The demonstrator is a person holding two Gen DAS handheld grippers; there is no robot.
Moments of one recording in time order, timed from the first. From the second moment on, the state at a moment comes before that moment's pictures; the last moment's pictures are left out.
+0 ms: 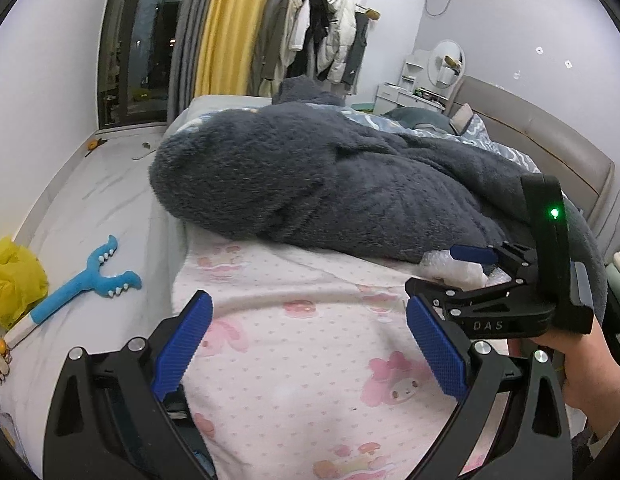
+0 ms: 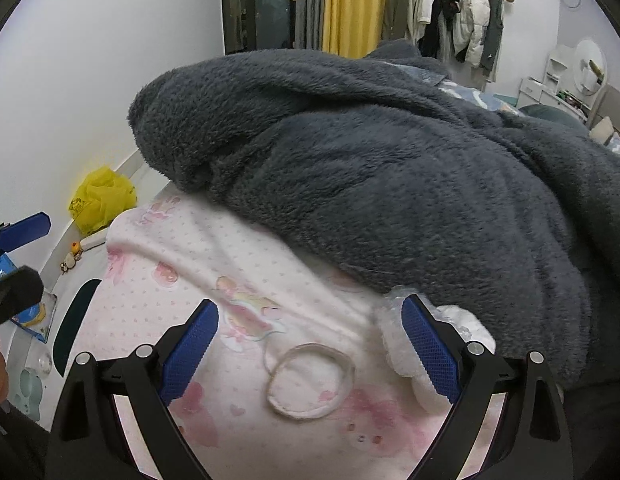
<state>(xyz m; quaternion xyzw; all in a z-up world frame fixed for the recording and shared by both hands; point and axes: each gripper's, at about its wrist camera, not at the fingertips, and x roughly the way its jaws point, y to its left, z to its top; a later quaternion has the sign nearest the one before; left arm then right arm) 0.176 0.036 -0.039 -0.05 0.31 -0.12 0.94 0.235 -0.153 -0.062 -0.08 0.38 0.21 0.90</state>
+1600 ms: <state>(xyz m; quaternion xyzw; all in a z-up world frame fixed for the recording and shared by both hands) 0.204 -0.079 -0.071 0.00 0.34 -0.19 0.92 0.274 -0.318 -0.094 0.18 0.41 0.14 0.88</state>
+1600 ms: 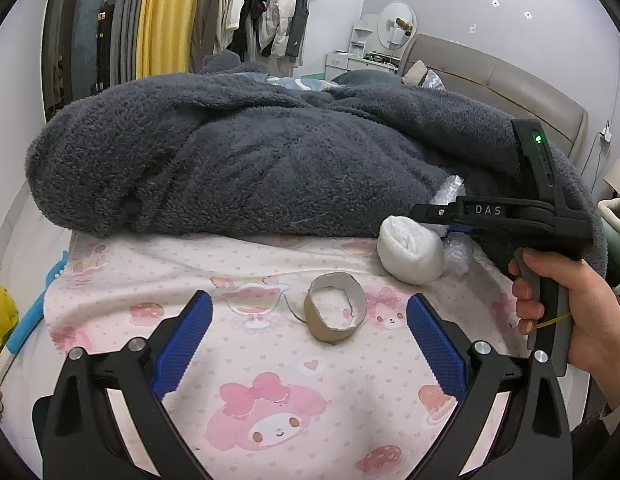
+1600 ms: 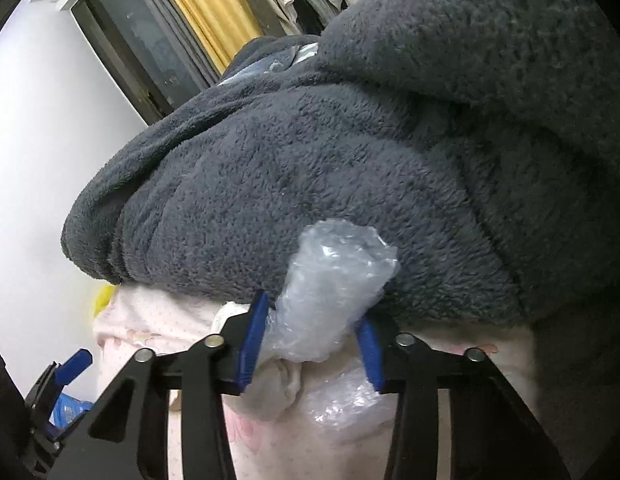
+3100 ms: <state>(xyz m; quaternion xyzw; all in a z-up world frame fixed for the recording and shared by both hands) 0.228 -0.116 -0.103 0.04 0.40 -0.17 0.90 0.238 -0.315 -0.049 0.10 0.35 0.21 0.91</state>
